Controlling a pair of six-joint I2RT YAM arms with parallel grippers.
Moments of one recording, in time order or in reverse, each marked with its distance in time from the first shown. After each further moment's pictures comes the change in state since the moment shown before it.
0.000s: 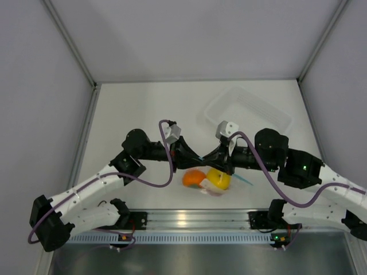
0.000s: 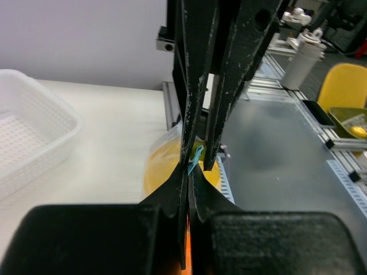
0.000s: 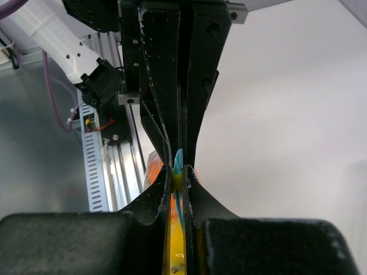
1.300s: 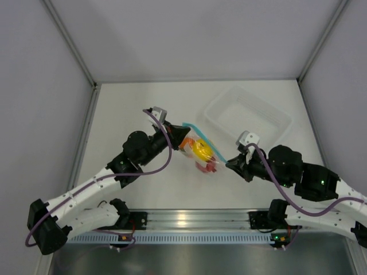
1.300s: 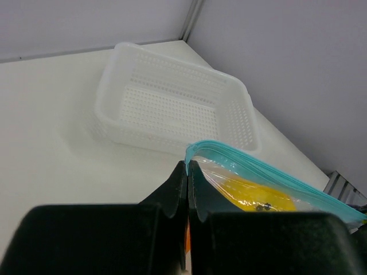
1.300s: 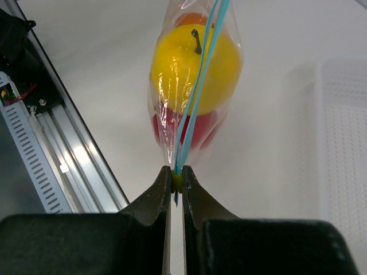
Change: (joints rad) left arm -0.016 -0.058 -0.023 -0.168 -0.976 -0.047; right arm 0.000 -0.246 -0.175 -0.186 0.315 0.031
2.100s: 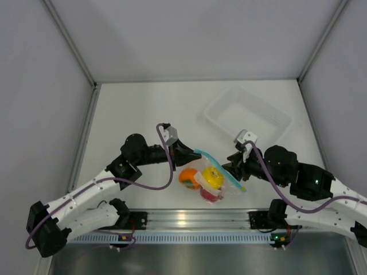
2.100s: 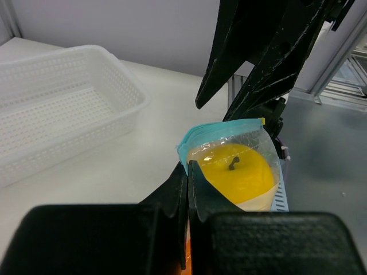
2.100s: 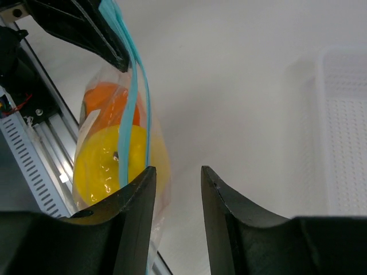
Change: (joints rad) left arm 0.021 -0.043 -0.064 0.066 0.685 0.192; right arm 0.000 0.019 -0.034 0.033 0.051 0.041
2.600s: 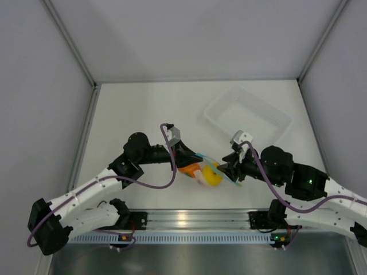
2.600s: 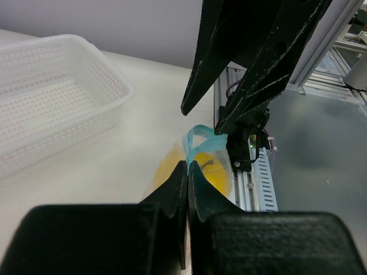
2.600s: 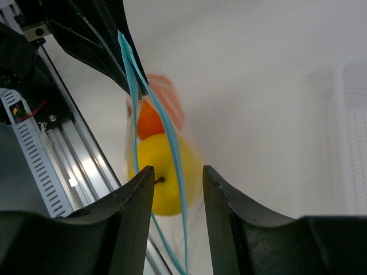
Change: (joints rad) left arm 0.000 0.050 0.010 0.000 0.084 -0.016; right arm 0.000 0.010 -0.047 0.094 -0.068 0.014
